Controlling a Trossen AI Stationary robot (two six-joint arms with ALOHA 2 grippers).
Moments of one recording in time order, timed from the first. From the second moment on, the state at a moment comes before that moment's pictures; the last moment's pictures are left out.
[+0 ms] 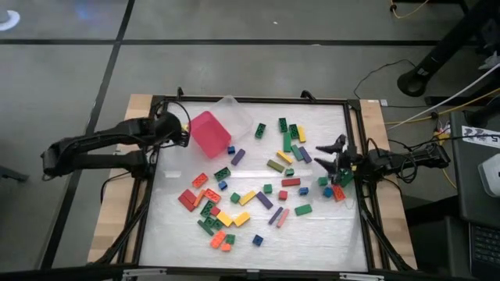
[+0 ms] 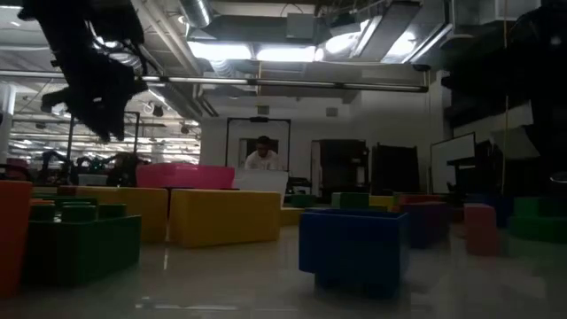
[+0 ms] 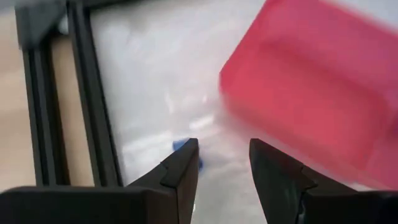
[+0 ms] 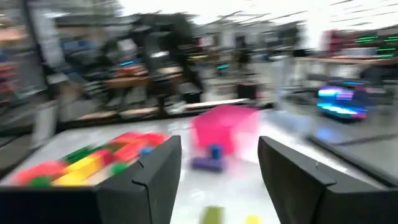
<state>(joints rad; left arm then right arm) 0.44 0.82 0.64 -0.95 -0.45 -0.75 0.22 0.07 0.02 0.13 0.33 0.02</state>
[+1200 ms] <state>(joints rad) 0.61 1.25 0.63 -0.92 -0.36 -0.78 0.22 0.07 0.02 0.09 0.09 0.02</state>
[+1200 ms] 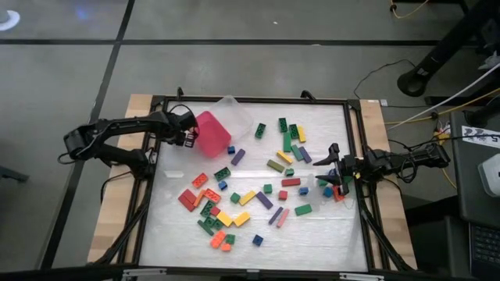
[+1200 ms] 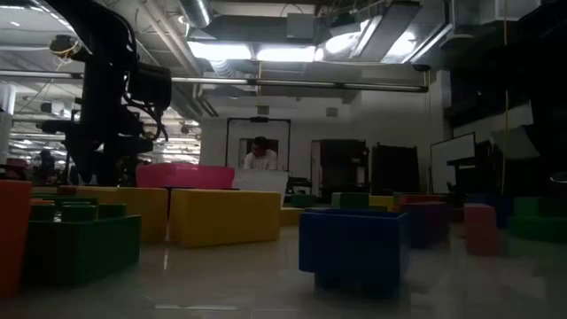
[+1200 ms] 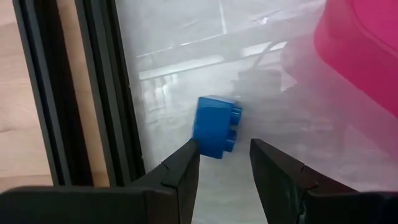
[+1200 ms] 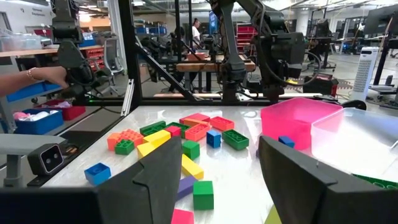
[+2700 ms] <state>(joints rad) 0.69 1.24 0.53 -0.76 -0.35 -0.46 0.22 0.07 0.02 0.09 0.09 0.02</state>
